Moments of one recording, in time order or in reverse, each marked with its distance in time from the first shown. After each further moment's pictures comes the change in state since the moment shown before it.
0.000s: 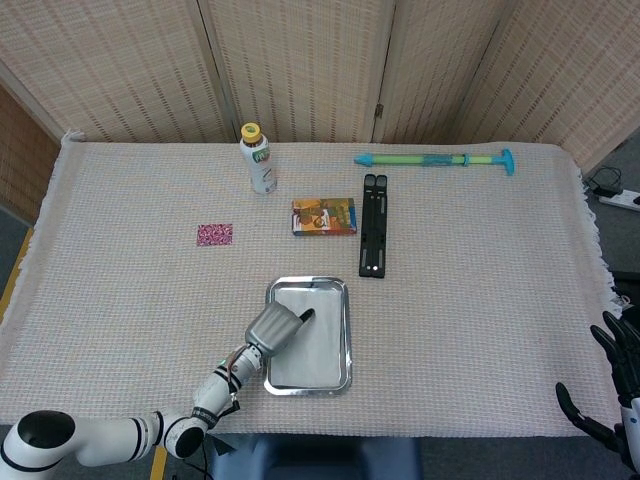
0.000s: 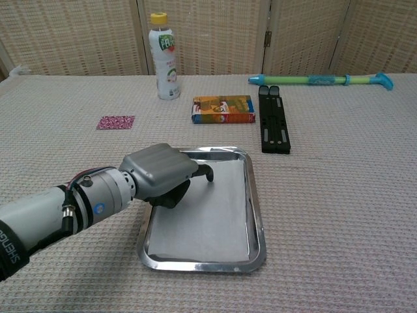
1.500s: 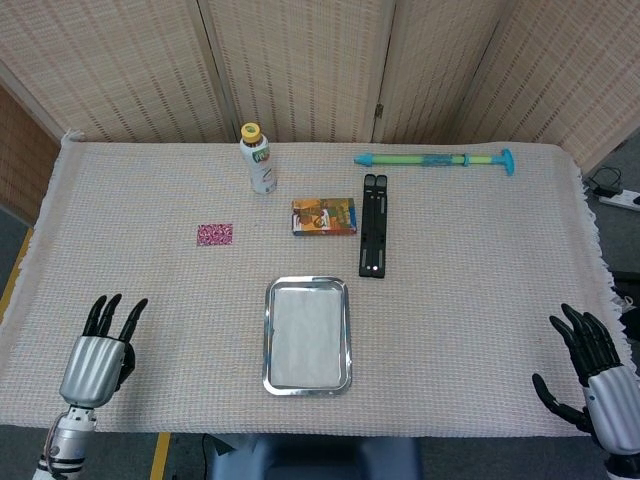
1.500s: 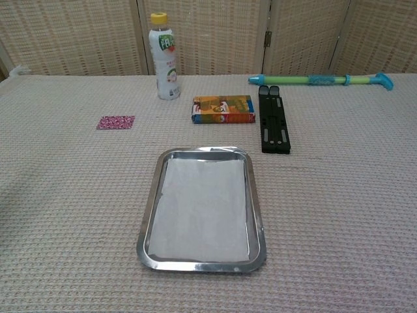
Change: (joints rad) left arm 0.577 0.510 0.243 -0.350 0.331 0.765 -0.303; right arm 0.049 -0.015 -0.009 0.005 0.047 -0.160 -0.116
